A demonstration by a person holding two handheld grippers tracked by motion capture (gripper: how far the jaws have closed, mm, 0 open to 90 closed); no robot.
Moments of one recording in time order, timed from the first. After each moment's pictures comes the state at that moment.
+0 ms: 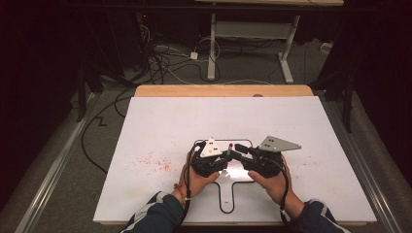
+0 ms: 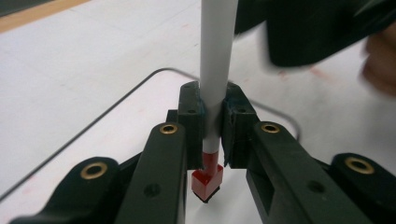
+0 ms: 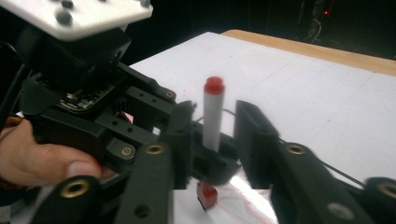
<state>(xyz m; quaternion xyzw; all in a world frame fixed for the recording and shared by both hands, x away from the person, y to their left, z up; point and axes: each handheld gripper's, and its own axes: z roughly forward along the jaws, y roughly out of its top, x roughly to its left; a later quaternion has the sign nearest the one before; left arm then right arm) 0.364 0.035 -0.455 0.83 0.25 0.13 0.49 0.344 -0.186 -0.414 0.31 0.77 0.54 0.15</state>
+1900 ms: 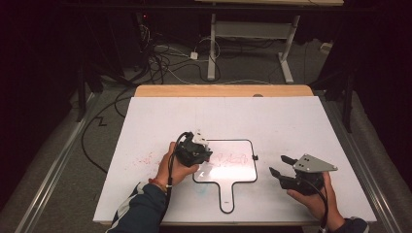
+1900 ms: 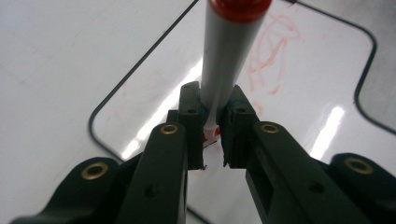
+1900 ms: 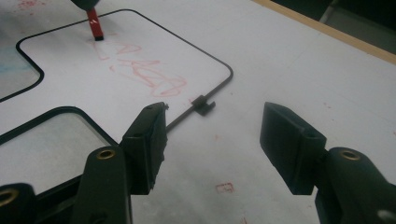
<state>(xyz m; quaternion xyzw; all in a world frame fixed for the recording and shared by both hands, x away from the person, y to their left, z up) 0.388 0.078 -0.435 0.89 0.29 0.11 0.33 0.309 -0.280 -0.434 0.32 0.82 0.40 0.27</state>
